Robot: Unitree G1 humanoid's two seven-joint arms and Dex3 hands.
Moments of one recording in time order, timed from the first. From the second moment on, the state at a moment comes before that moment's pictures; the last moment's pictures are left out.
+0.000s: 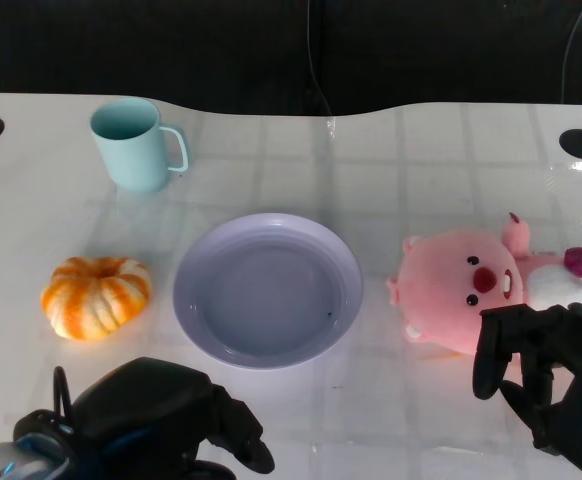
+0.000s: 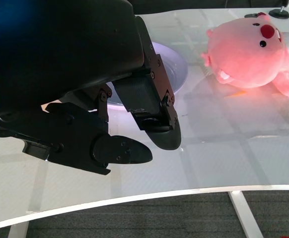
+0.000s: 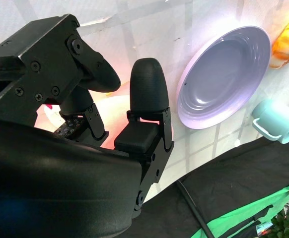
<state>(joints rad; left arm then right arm) 0.11 0.49 -0.28 -0.45 0.59 -0.04 -0.50 0.09 -0.37 0.10 -0.29 -0.31 0.08 0.32</state>
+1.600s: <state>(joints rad) 0.11 0.49 -0.28 -0.45 0.59 -0.05 -0.50 0.08 -0.34 0.05 -0.25 -0.43 0.00 0.11</state>
